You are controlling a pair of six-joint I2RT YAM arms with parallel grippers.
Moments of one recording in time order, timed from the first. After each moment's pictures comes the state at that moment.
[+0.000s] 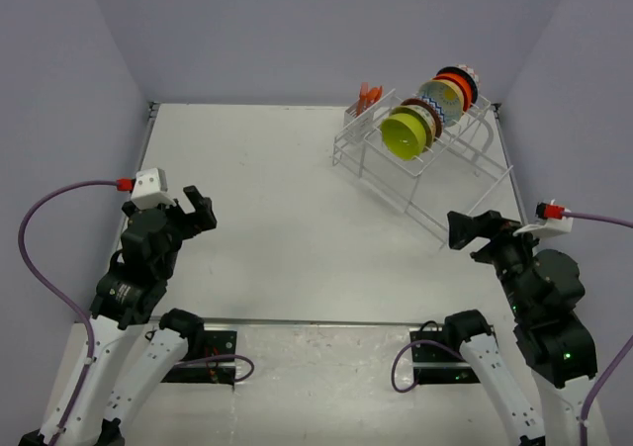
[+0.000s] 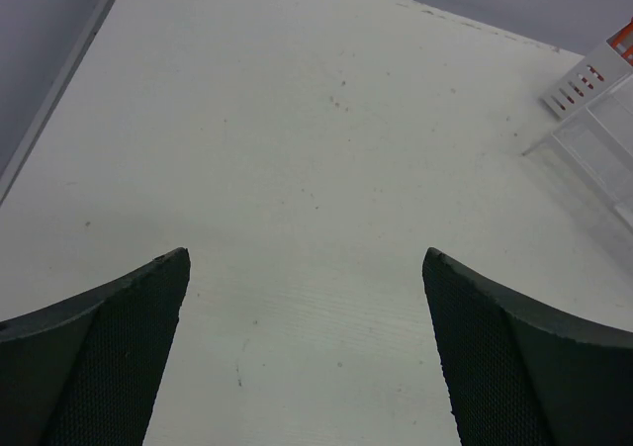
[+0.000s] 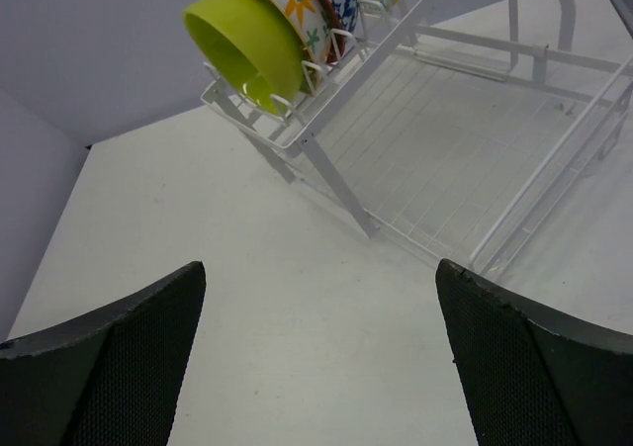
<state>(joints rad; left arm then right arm) -0.33 0.53 0.82 -0.61 -0.40 -0.36 0.24 0.34 0.98 -0.78 0.16 0.46</state>
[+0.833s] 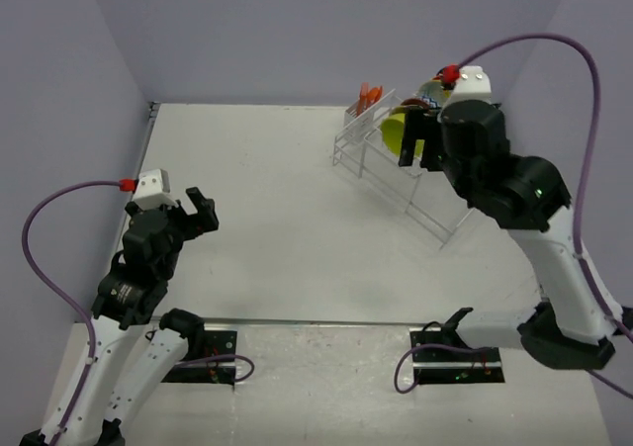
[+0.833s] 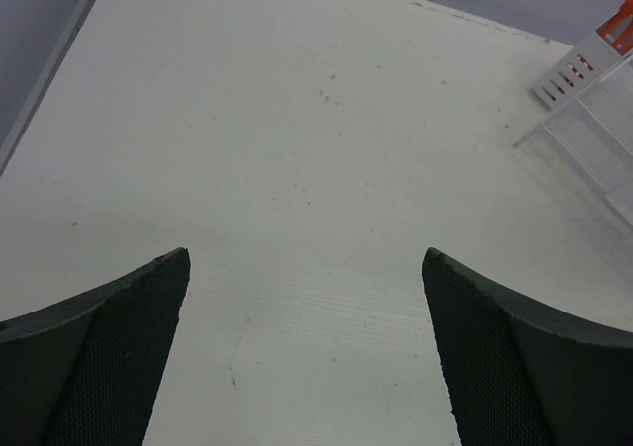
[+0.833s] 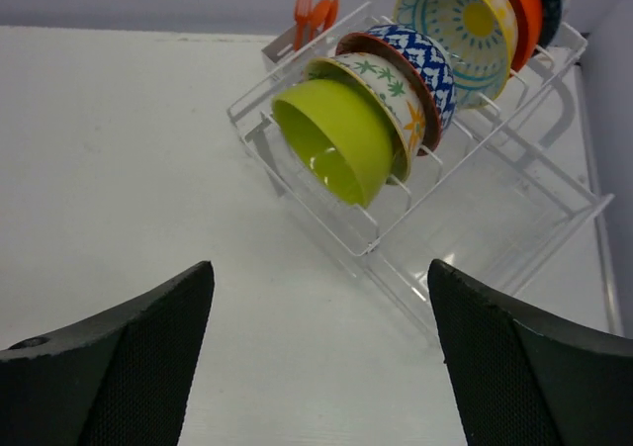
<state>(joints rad) -0.33 0.52 0.80 -0.60 -0.37 -0.36 0.66 1.17 1.80 -1.06 0.50 0.33</state>
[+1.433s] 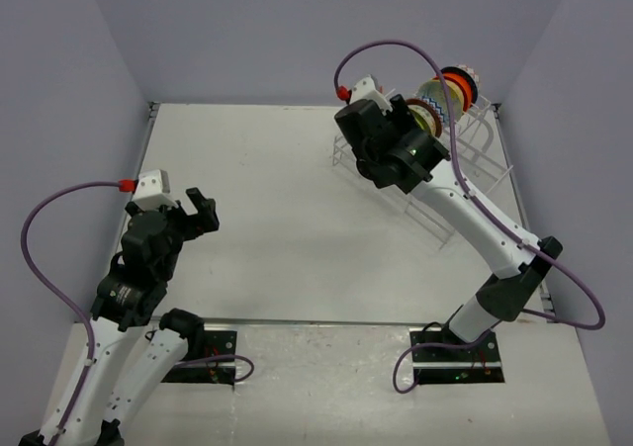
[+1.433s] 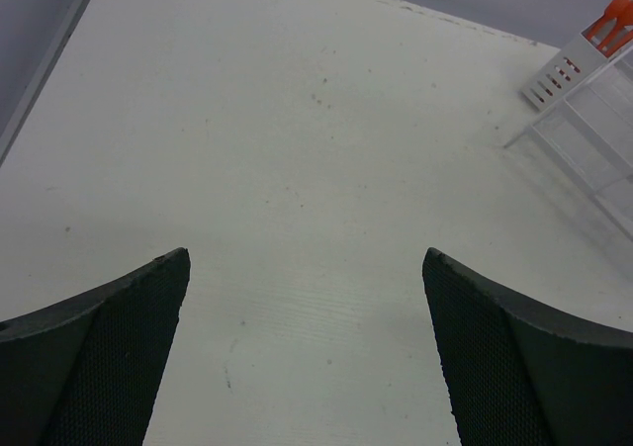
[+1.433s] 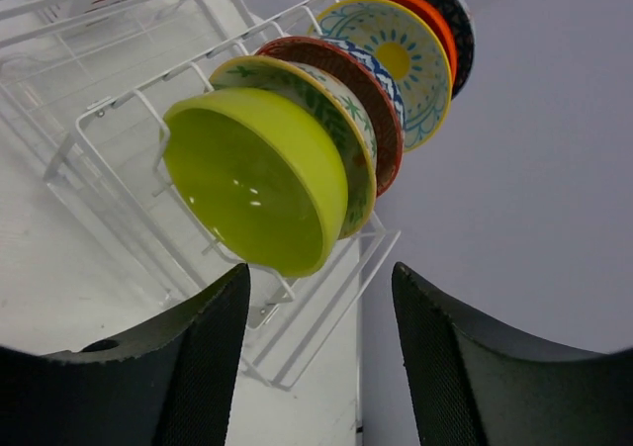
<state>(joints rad) -0.34 0.51 0.80 -0.59 -0.36 -0.36 0.81 1.61 1.88 -1.04 1.03 -0.08</state>
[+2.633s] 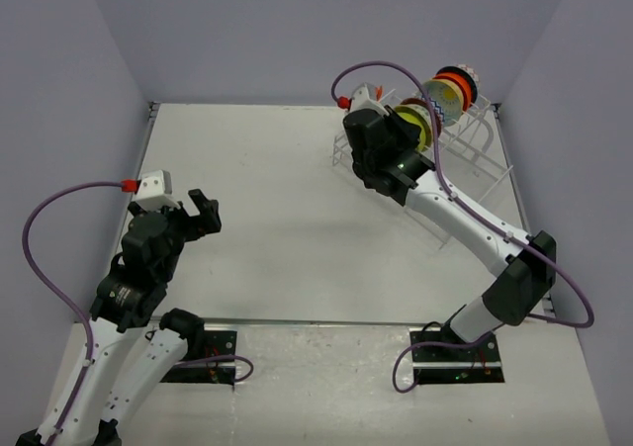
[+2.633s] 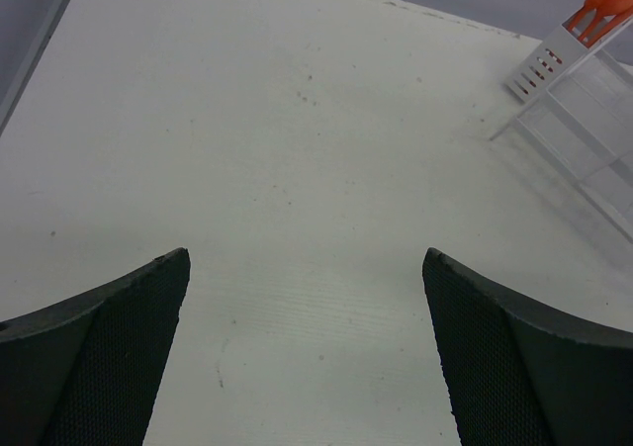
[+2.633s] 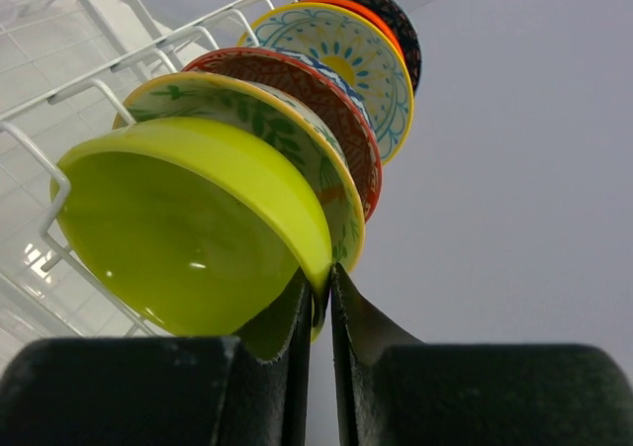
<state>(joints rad) -0.36 0.51 0.80 -0.59 -0.35 -0.36 0.72 1.57 1.52 -0.45 1.17 -0.49</state>
